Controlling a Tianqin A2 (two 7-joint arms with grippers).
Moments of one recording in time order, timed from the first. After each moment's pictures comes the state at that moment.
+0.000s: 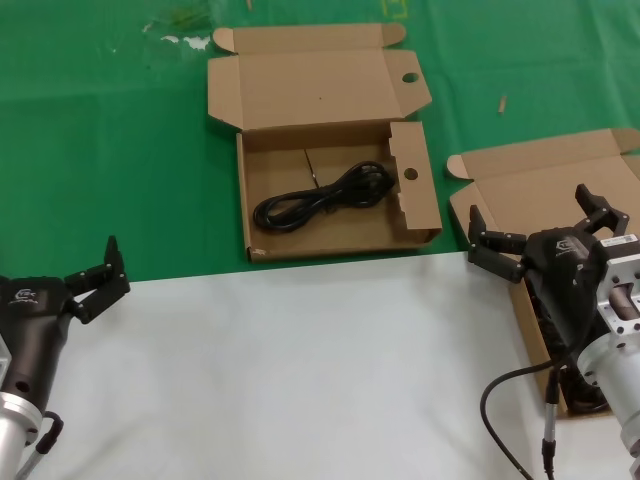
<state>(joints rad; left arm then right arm) 0.00 -0.30 1.60 -1.60 -1.80 0.00 0.00 0.02 0.30 -1.62 1.59 1.78 -0.02 -0.02</state>
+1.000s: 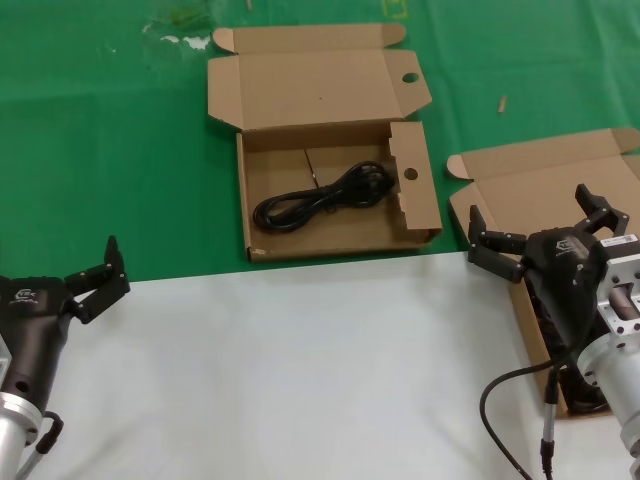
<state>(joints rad) 0.00 -0.30 1.60 -1.60 -1.80 0.00 0.00 0.02 0.30 -1.62 1.59 1.78 -0.02 -0.02</state>
